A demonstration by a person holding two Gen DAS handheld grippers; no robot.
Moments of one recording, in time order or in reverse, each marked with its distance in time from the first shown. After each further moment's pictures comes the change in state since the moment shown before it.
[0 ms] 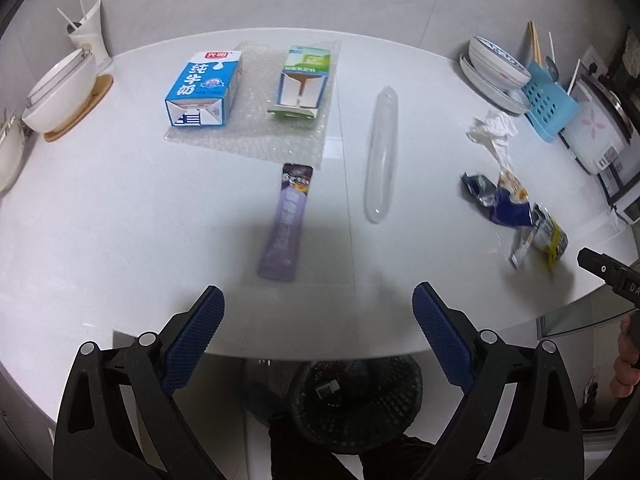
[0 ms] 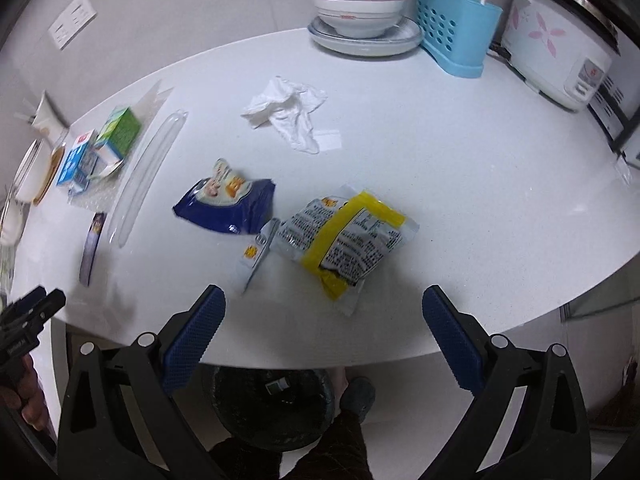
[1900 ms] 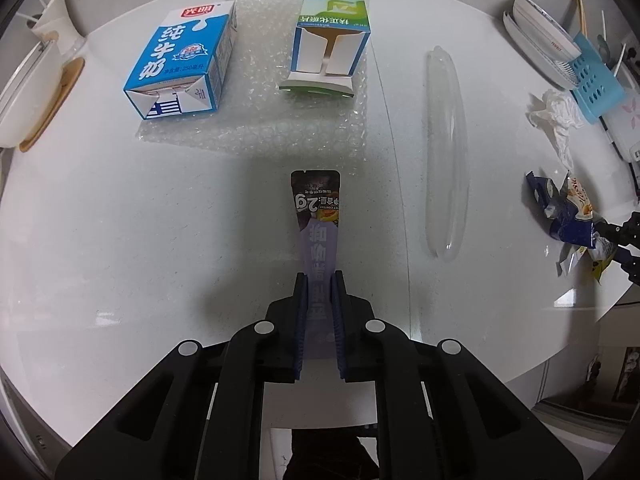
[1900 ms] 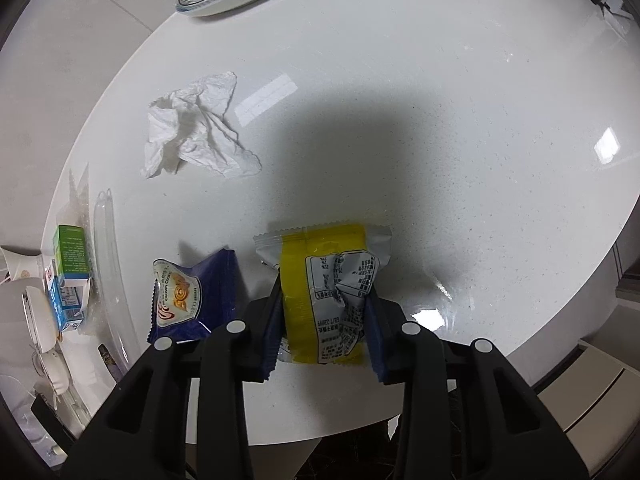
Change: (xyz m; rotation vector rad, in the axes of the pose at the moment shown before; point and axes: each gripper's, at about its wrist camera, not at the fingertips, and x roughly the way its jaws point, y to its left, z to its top) left arm 0.070 0.014 0.047 0.035 0.210 0.051; right arm 0.076 -0.022 0.056 0.450 0.251 0.040
